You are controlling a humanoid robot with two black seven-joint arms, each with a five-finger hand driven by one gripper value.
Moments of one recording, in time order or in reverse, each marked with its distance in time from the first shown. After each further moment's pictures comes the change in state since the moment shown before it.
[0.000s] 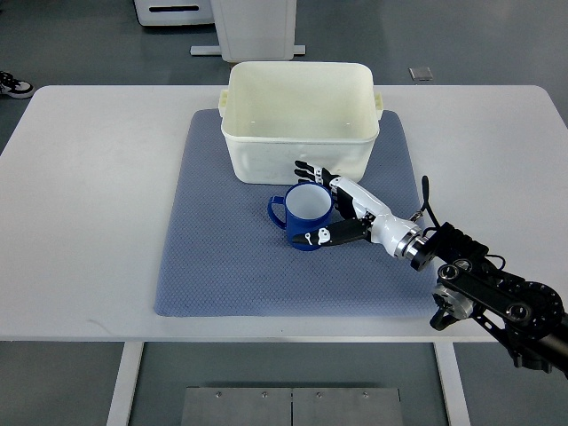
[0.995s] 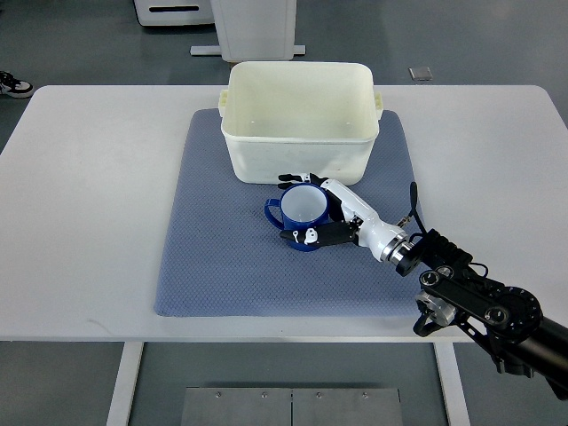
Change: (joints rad) left arm 0.000 0.000 0.000 0.000 0.000 0.000 -0.001; right arm 0.001 0.061 -0.032 -0.051 0.007 -0.047 0.057
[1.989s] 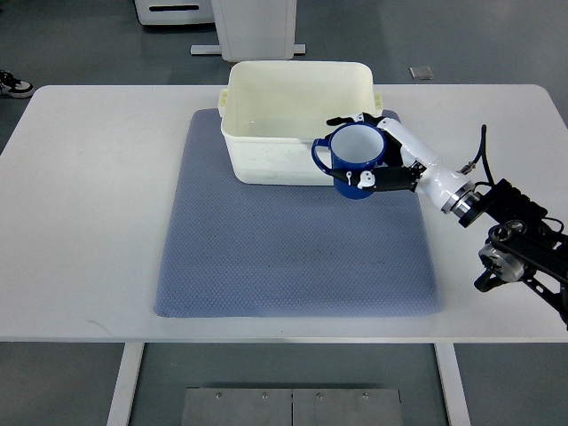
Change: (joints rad) left arm -0.001 0.000 0.000 0.000 0.000 0.000 0.000; right arm 0.132 -0.284 0.010 0.182 0.107 0.026 0.052
